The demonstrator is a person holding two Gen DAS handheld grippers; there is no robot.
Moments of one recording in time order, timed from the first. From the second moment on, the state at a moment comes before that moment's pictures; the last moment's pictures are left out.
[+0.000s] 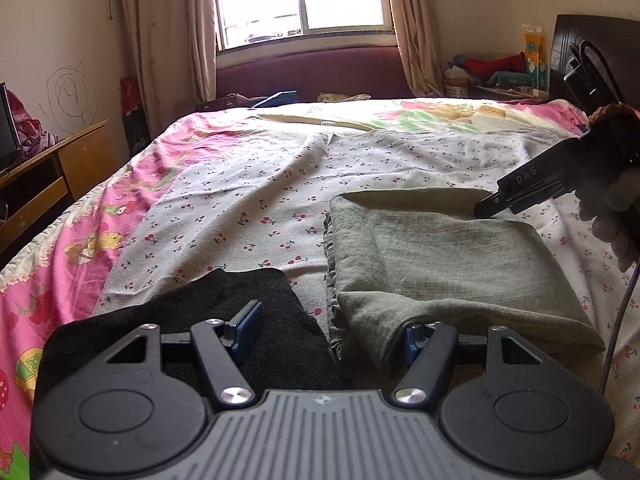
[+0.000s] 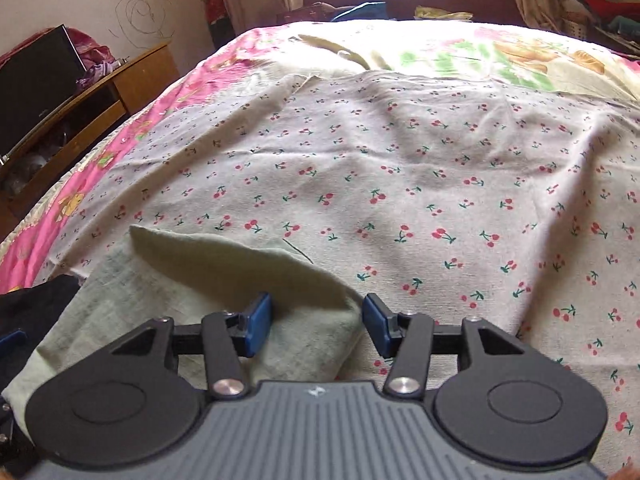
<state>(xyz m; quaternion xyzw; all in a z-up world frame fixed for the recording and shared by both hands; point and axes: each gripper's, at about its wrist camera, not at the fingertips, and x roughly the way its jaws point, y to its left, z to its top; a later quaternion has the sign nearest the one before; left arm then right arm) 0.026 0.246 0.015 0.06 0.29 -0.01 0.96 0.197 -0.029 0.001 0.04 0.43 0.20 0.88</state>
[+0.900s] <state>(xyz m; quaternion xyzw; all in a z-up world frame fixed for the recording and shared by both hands) 0.030 0.247 0.007 0.07 0.31 -0.04 0.95 0.218 -0.085 0.013 0.21 0.41 0.14 0.88</state>
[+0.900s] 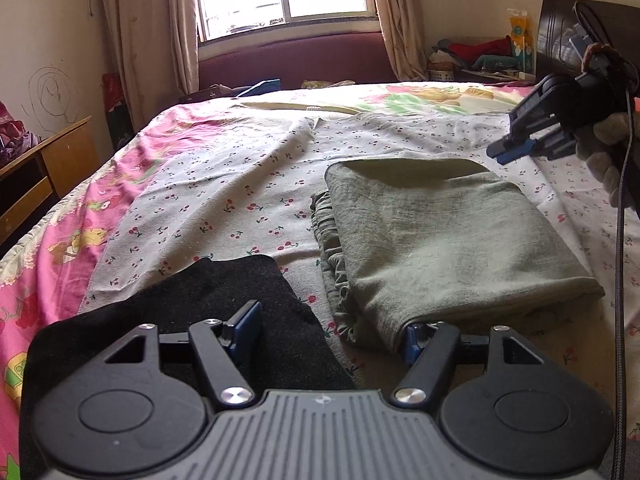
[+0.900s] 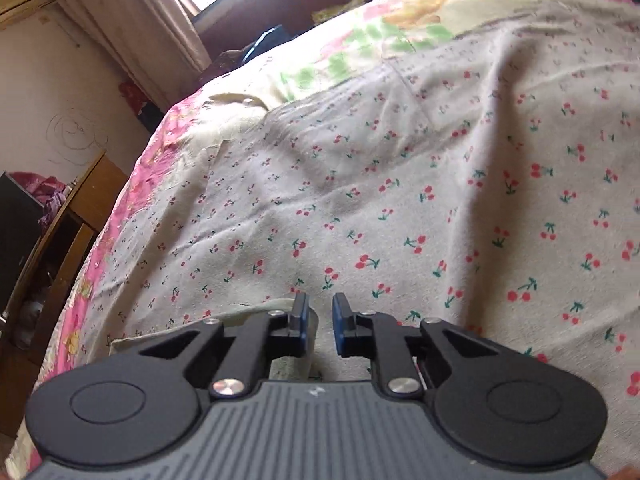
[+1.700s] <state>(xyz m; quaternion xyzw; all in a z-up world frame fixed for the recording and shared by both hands) -0.015 0.256 0.027 0.05 0.28 -0.08 0.96 0.247 0.090 0.025 -0.02 0.42 0.37 0.83</state>
